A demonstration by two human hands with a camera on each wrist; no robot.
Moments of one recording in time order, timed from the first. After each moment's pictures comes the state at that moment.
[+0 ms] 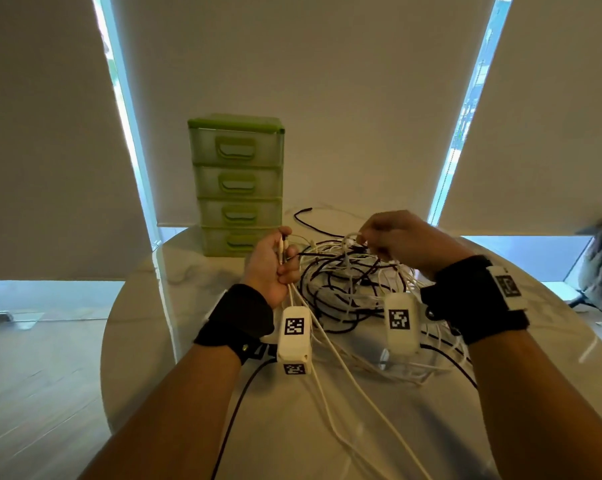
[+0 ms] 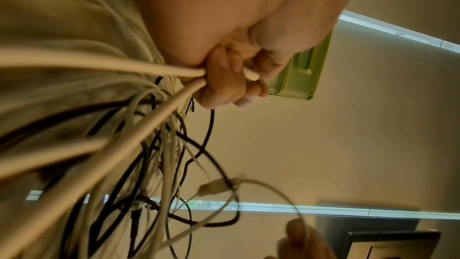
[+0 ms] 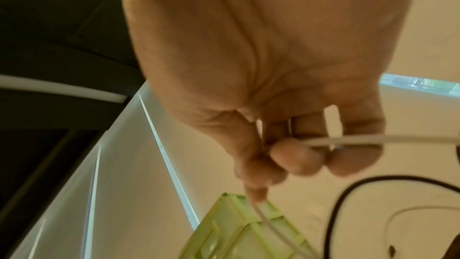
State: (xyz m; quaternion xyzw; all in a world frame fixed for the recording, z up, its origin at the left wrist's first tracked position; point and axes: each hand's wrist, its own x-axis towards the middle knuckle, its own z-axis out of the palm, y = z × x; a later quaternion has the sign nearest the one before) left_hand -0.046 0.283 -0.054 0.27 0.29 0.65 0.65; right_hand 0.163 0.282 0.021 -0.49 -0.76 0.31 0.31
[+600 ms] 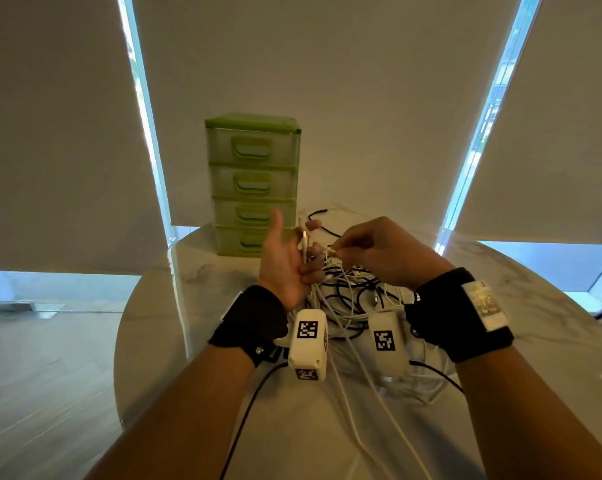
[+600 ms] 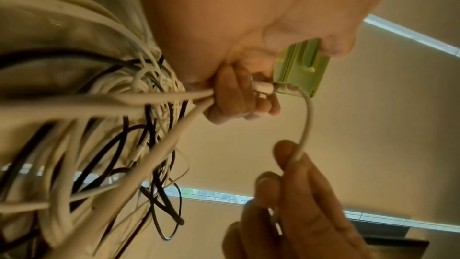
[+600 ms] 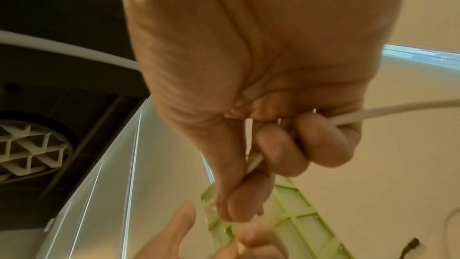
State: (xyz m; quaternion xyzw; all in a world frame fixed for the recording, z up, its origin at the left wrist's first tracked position) left_hand -0.039 0.272 -0.044 0.31 0.25 0.62 0.68; right_hand 0.121 0.266 0.021 -0.43 -0.83 0.24 0.26
